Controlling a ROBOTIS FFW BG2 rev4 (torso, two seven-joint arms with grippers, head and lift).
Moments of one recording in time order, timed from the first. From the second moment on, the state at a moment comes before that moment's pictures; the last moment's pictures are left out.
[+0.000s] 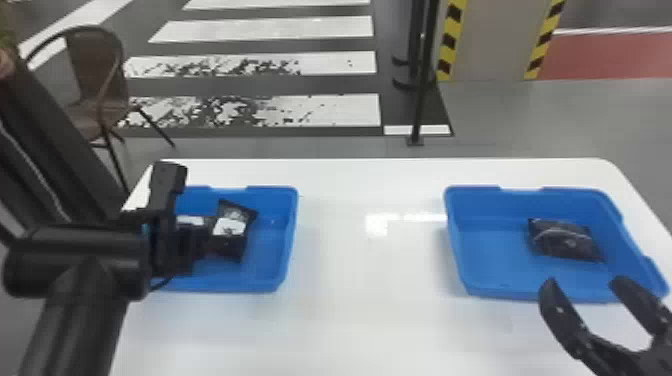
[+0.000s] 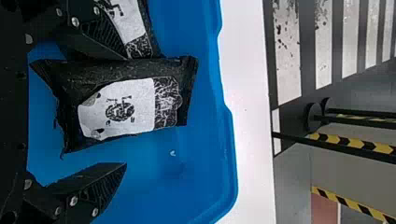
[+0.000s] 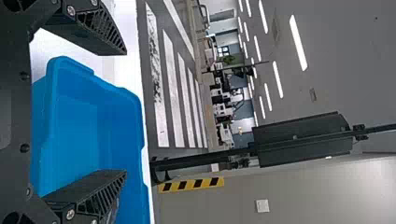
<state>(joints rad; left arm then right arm) -0.19 0.22 0.11 -1.61 -0.18 1.02 -0.62 0.68 0.00 -0.21 -2.11 -0.28 -0.03 0.41</state>
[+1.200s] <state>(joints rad) 0.02 0.21 0.15 -2.02 -0.13 0.95 -0.67 0.66 0.00 -0.20 -2.11 -0.34 0.01 0.49</state>
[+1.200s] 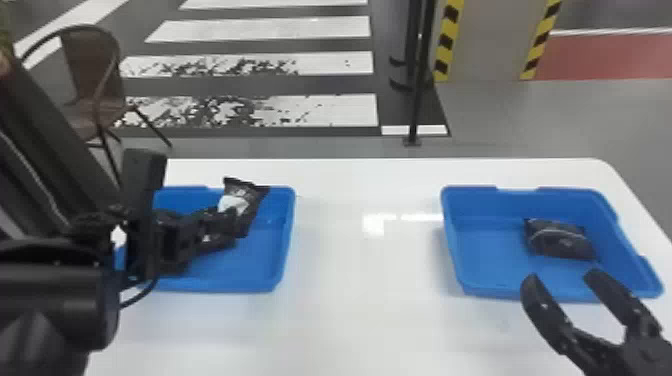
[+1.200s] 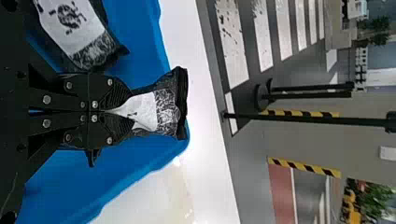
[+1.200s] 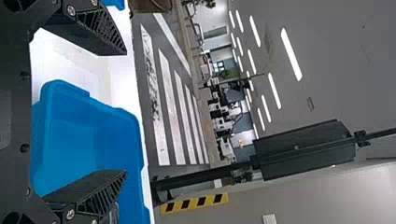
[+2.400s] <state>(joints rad) 0.13 0.21 -0.19 -2.11 0.28 0.74 -0.68 0.33 -0.08 0.00 -1.91 -0.56 0.20 0.56</state>
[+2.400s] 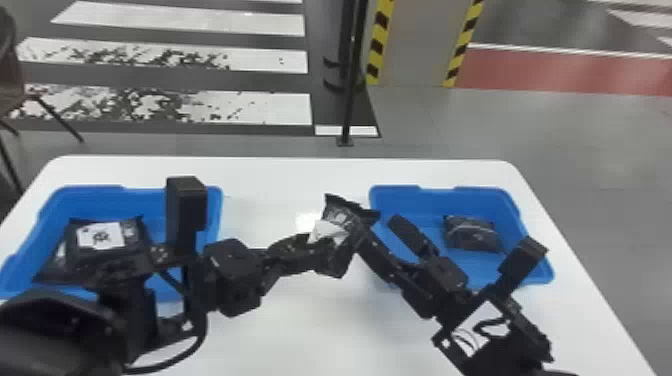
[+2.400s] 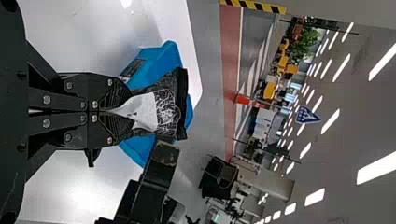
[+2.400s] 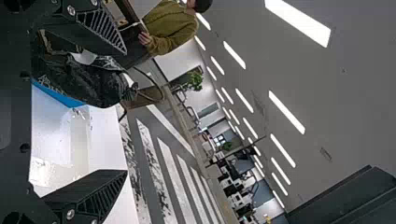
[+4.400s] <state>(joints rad) 0.35 0.14 0.08 -2.18 0.38 0.57 -0.61 0.15 -0.15 -0.19 -1.68 -0.64 0.26 0.57</state>
